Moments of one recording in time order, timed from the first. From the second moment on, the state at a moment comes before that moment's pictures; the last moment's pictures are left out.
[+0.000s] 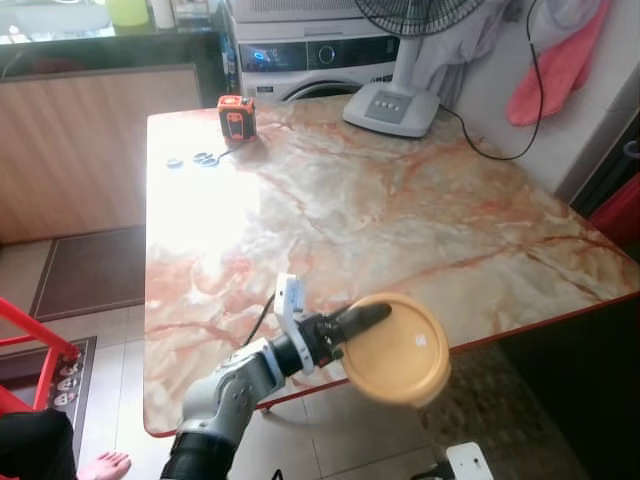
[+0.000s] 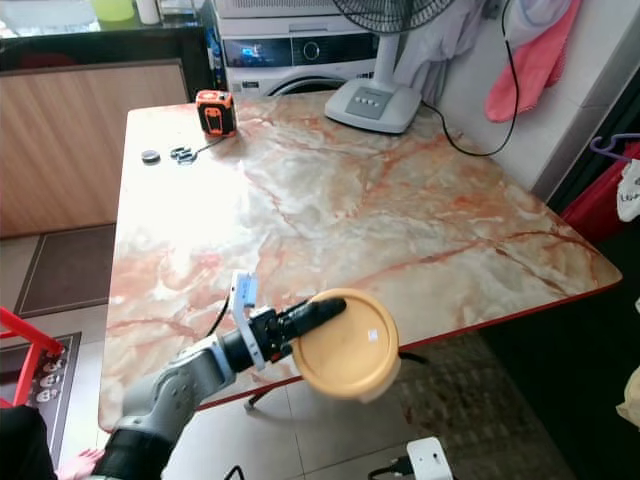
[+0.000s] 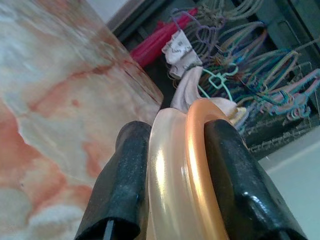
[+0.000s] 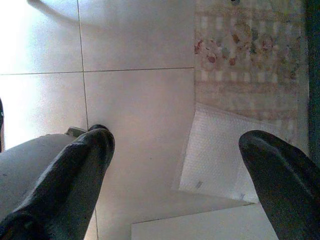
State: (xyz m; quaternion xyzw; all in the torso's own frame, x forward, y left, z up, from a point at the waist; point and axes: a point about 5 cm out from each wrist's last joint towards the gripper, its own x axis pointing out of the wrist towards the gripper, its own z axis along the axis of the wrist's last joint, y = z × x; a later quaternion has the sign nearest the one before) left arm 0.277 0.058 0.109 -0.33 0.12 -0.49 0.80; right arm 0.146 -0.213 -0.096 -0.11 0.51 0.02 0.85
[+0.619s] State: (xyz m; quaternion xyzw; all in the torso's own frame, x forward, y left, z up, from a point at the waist) left arm 0.296 0.102 0.147 -0.35 0.00 -0.27 0.90; right arm 0.141 -0.212 -0.098 -0.11 0.51 0.02 0.85
